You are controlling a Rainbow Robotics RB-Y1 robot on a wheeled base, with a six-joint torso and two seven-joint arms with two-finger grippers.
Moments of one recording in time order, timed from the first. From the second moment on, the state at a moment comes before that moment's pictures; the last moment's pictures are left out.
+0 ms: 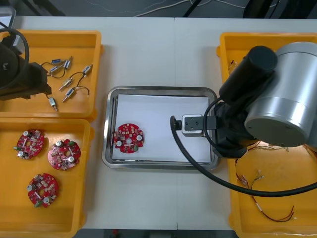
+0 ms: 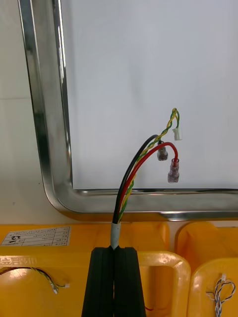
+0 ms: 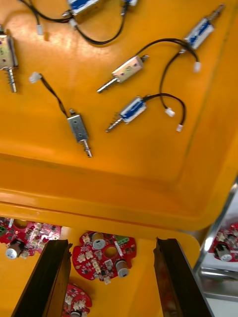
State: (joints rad) right arm -0.66 -0.67 0.54 -2.23 -0.77 1.92 2.02; left arm -0.57 0.76 0.07 -1.91 0.76 1.91 -0.96
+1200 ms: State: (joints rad) right arm -0.77 -0.50 0.89 -1.90 -0.59 1.65 2.01; left arm -0.57 0.78 0.07 -1.78 0.69 1.76 -1.05
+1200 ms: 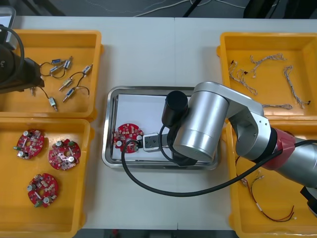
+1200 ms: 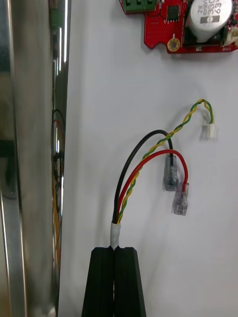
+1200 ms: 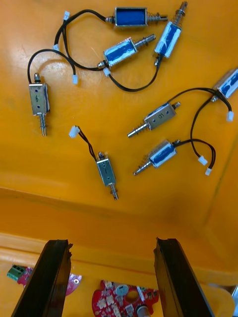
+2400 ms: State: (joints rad) right arm -0.77 -0.54 0.73 -2.00 -0.70 1.72 1.85; left arm -0.57 0.61 0.01 -1.60 0.43 1.56 -1.14
